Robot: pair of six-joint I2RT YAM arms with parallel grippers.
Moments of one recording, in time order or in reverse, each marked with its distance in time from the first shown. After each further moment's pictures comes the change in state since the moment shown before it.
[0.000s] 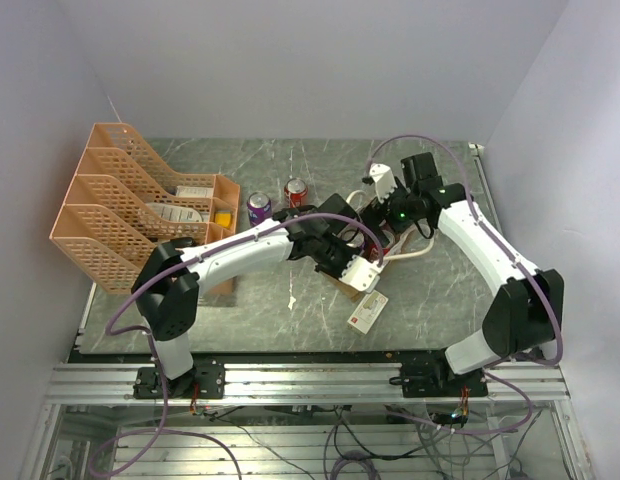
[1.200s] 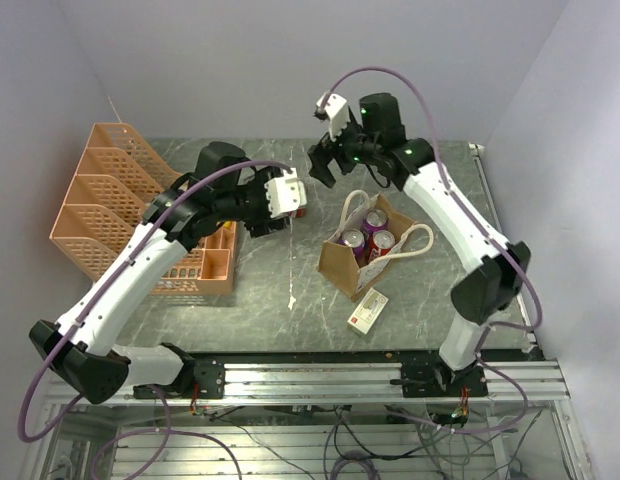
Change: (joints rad) left arm 0.365 -0.489 -0.012 -0.049 -0.110 -0.413; right arm 0.210 0.224 0.612 0.120 -0.035 0.102
